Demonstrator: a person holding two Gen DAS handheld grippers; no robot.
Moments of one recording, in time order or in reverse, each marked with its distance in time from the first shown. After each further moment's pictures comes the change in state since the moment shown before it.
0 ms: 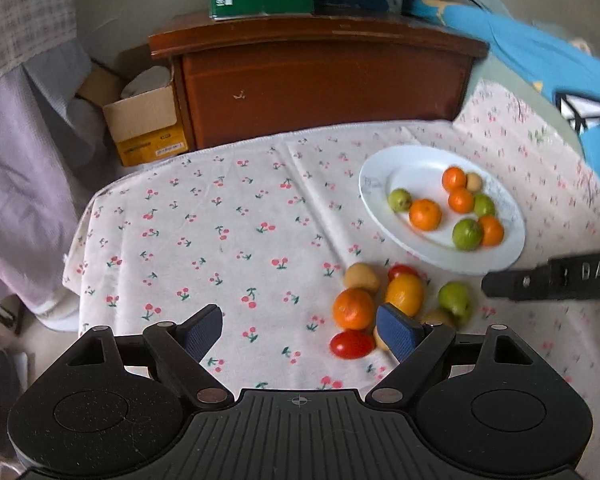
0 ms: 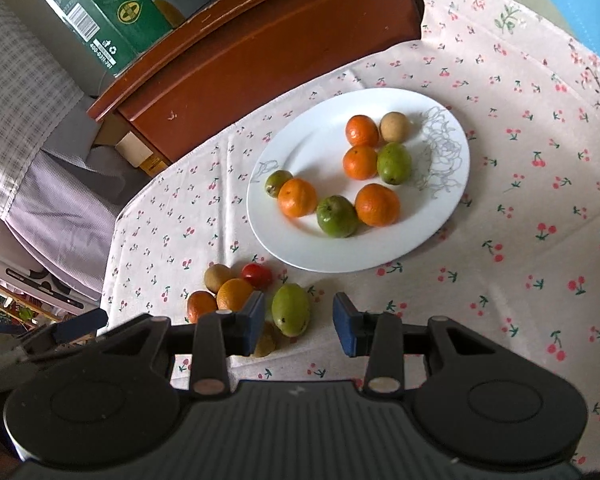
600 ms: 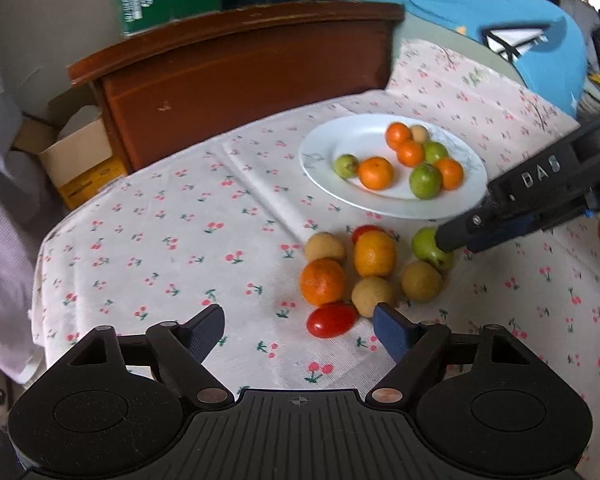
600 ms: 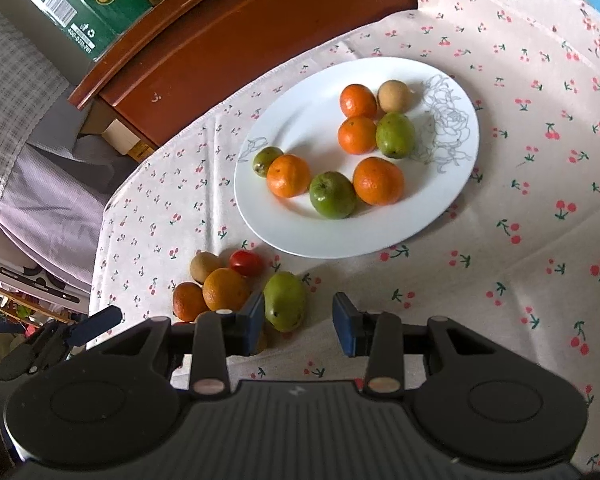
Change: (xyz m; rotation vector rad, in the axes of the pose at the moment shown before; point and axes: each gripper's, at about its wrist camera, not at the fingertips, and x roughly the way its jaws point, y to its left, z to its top) left arm 0.021 -0.012 -0.027 0.241 -0.047 -0.109; right arm 0.023 -0.005 0.000 0.033 0.057 -0.010
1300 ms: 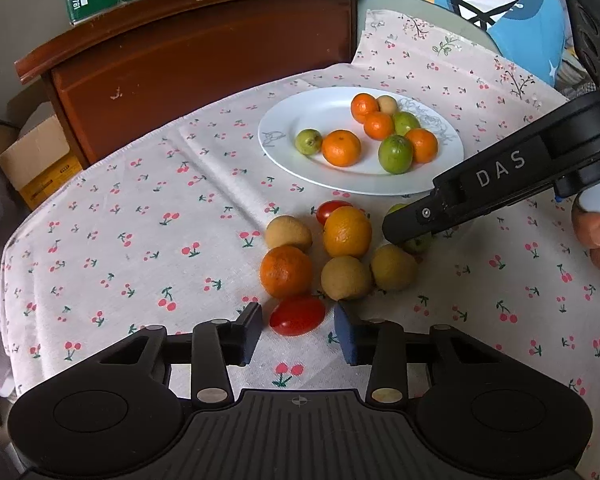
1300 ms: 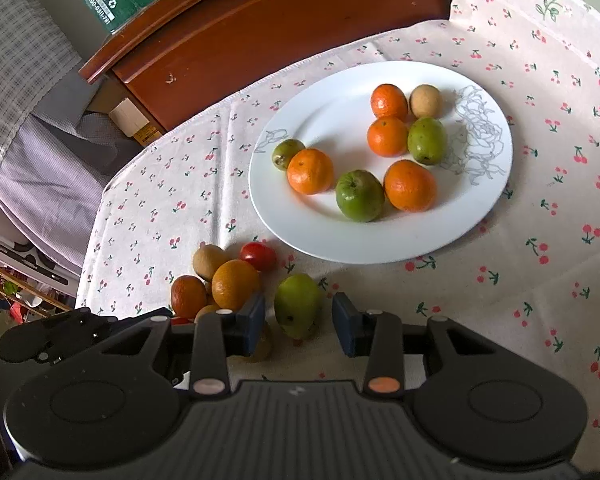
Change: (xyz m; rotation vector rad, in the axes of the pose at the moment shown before) left arm 0.019 -0.008 0.004 0.048 0.059 -0.082; right arm 0.016 0.016 -0.004 -0.098 -0.015 -0.017
